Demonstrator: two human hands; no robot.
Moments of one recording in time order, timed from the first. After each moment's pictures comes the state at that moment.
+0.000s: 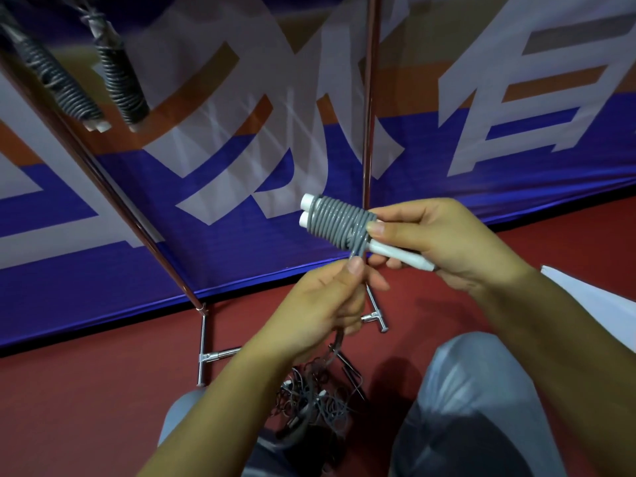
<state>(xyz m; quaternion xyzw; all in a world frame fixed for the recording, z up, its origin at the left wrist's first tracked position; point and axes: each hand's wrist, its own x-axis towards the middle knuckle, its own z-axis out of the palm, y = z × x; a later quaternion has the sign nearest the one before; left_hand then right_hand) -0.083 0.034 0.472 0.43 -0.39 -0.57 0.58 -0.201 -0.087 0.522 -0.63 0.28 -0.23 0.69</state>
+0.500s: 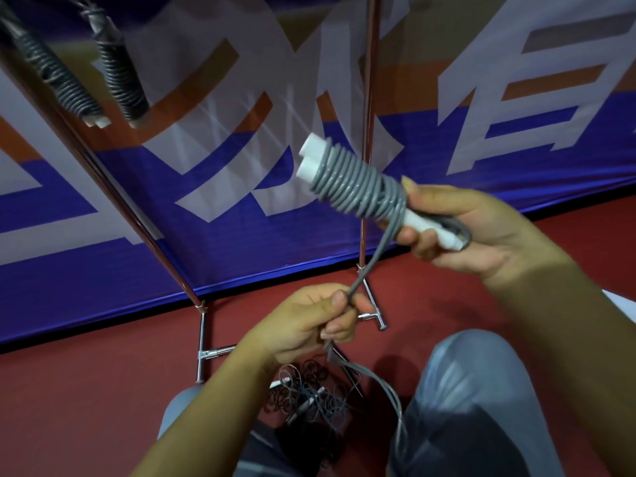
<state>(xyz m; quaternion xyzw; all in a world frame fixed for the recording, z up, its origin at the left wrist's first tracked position) -0.062 0.038 0.428 0.30 -0.40 -0.67 0.55 -0.215 -0.096 0.546 -0.44 0.17 -0.12 0.87</state>
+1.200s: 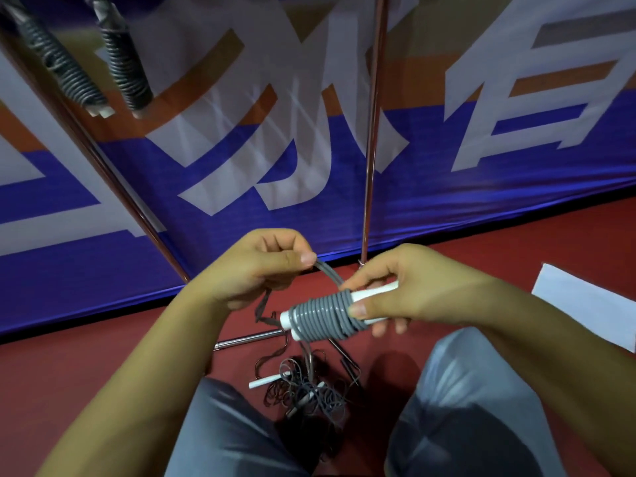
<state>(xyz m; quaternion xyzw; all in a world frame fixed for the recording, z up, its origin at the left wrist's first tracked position) -0.002 0.044 0.488 0.52 -0.45 -0.53 0.49 -0.207 -0.051 0.516 -0.78 0.26 0.01 0.57</state>
